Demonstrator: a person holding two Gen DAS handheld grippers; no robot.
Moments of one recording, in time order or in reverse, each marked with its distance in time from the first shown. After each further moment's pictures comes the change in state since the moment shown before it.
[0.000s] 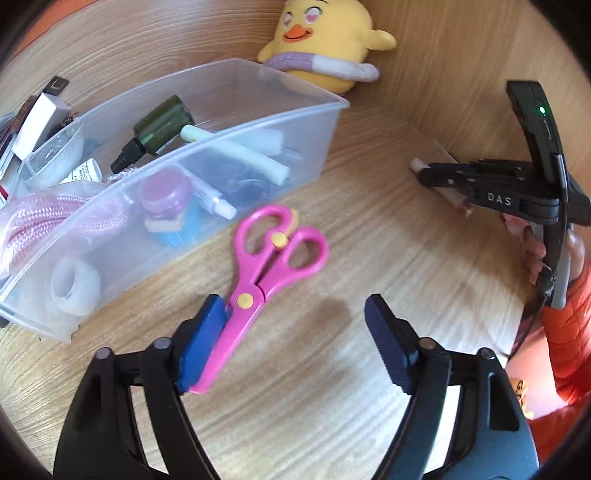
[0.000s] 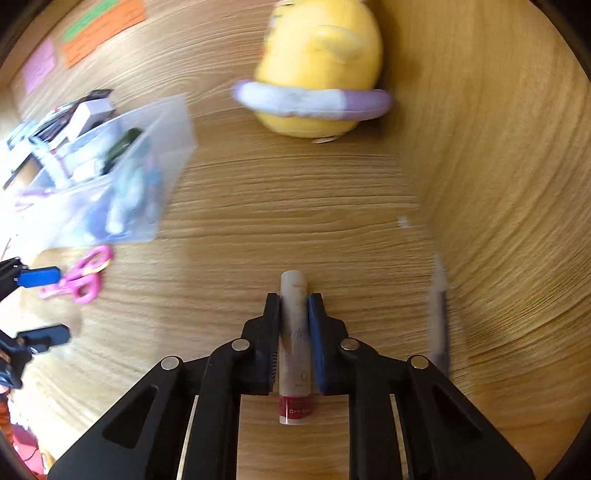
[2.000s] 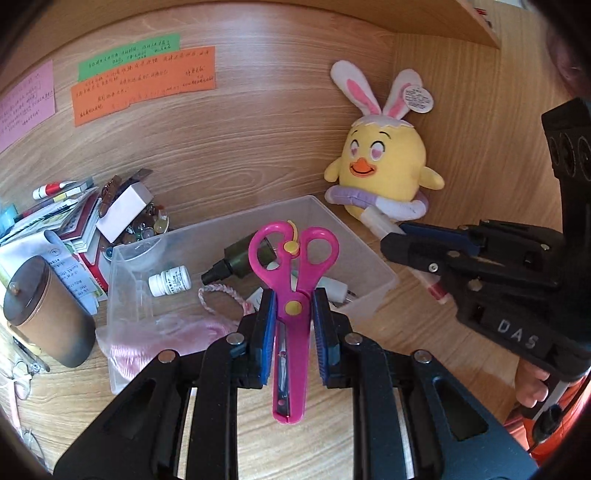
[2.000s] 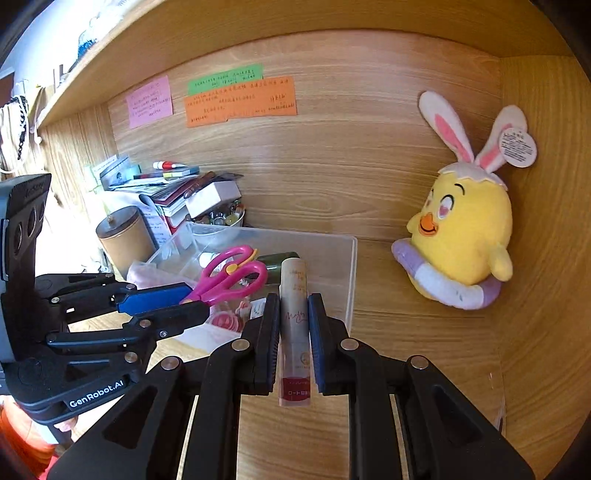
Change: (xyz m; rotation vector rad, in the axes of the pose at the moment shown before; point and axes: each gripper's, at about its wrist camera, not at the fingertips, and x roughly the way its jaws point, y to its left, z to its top) left arm -0.062 0.036 0.066 -0.132 -0.301 0.167; right arm -0.055 0.127 0.083 -0.169 -0.285 0.148
